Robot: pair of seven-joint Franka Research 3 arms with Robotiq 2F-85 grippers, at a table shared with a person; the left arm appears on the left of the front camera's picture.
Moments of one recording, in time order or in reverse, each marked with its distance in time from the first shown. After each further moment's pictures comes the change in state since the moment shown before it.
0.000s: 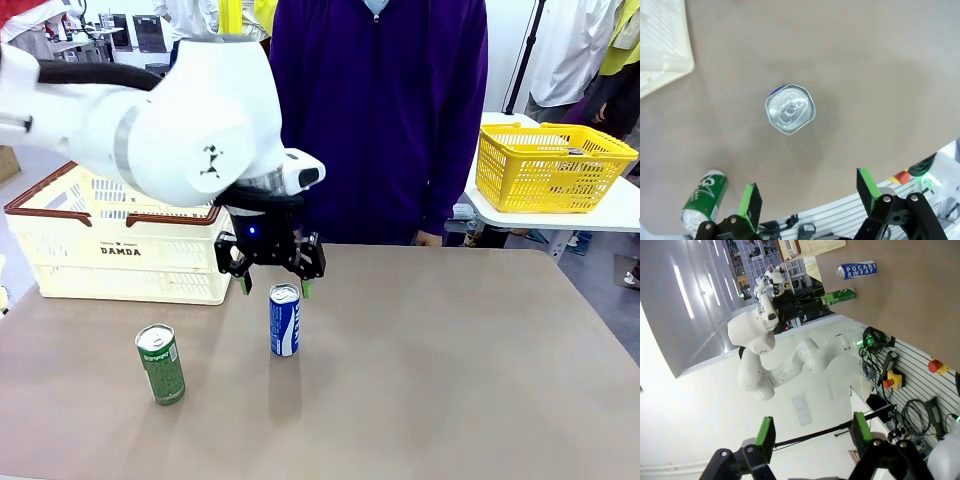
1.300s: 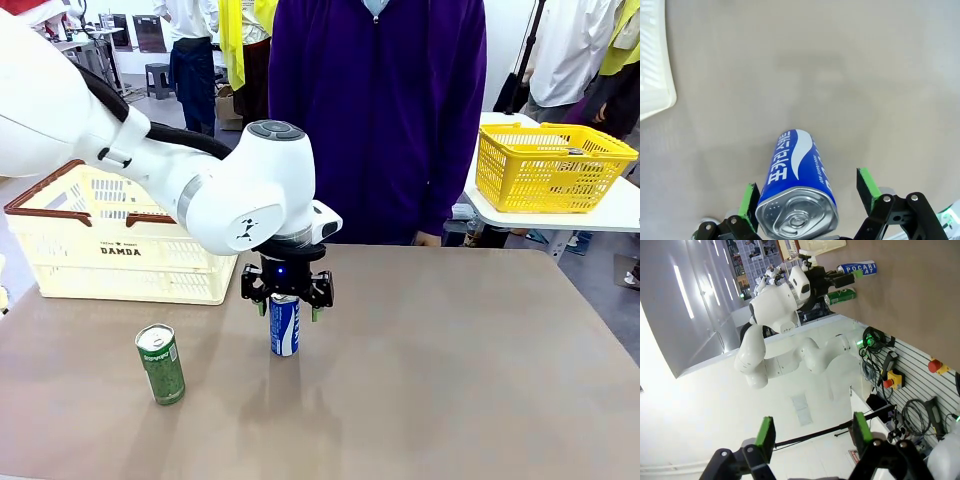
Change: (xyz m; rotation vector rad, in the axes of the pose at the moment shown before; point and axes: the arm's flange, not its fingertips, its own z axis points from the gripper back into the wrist) left arm 0.040 -0.008 -0.102 0.098 -0.015 0.026; right arm 0.000 0.000 0.000 0.000 0.000 0.000
